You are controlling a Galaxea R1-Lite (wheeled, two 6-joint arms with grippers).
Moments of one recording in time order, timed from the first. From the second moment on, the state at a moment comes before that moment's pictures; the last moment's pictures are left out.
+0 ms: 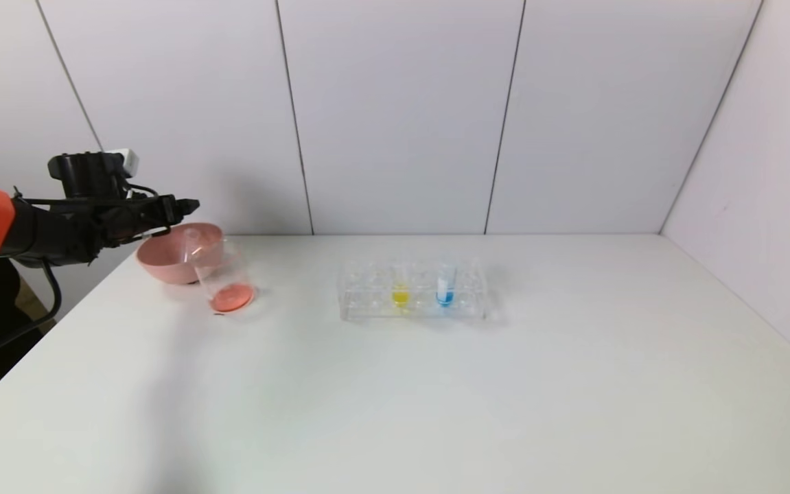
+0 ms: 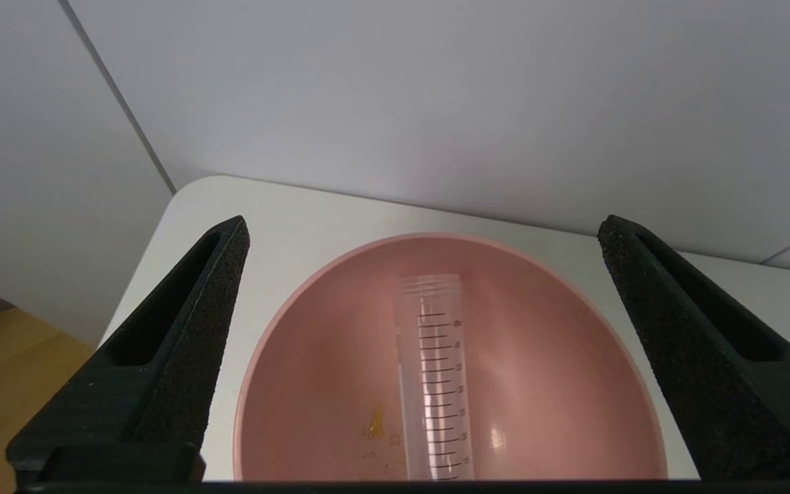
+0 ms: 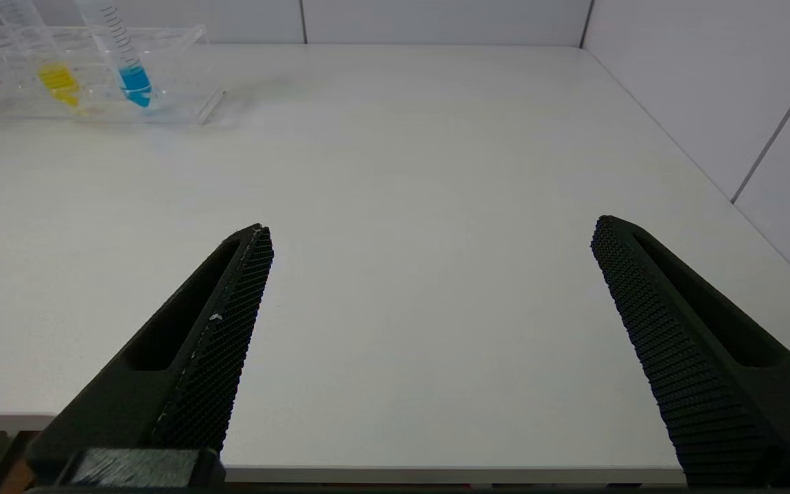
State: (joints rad) left arm 0.21 2.26 -1.59 -0.44 -0.12 -0.09; right arm 0.00 0.00 0.00 0.00 0.00 0.00
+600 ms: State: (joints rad) left arm 0.12 2.02 -1.37 -0.50 -0.13 -0.09; right arm 0.00 0.00 0.00 0.00 0.00 0.00
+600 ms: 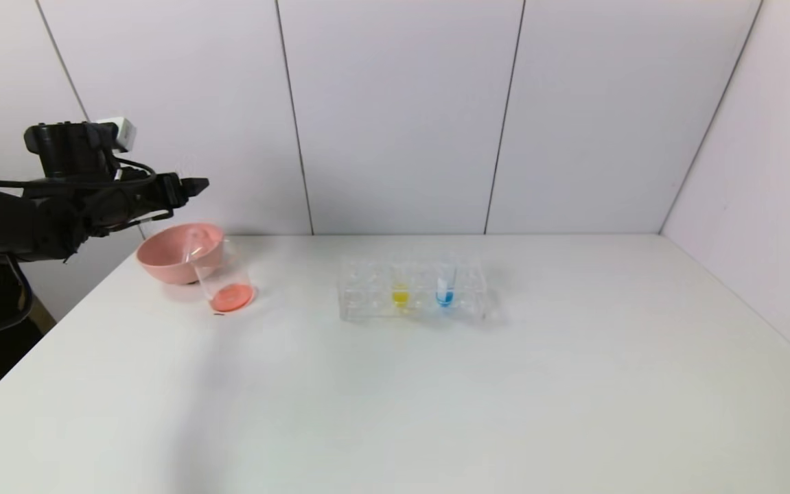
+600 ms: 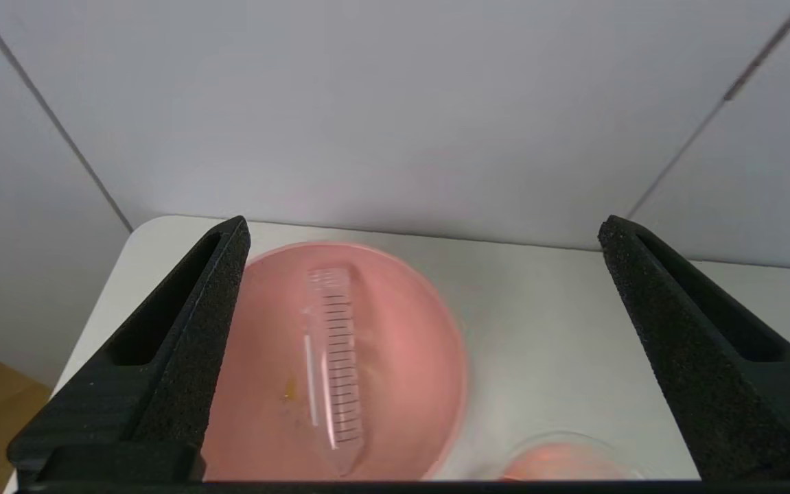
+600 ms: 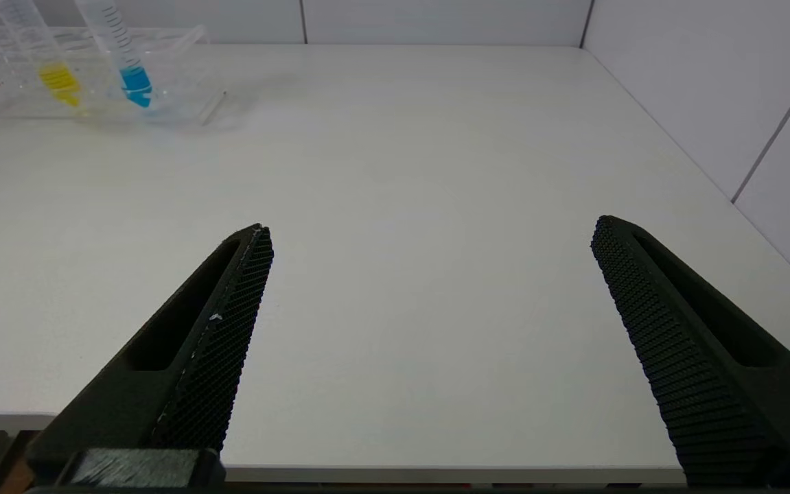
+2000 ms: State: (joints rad) left arm -0.45 1.60 -0.82 -0.62 -0.14 -0.05; right arm 0.00 0.00 0.00 0.00 0.00 0.00
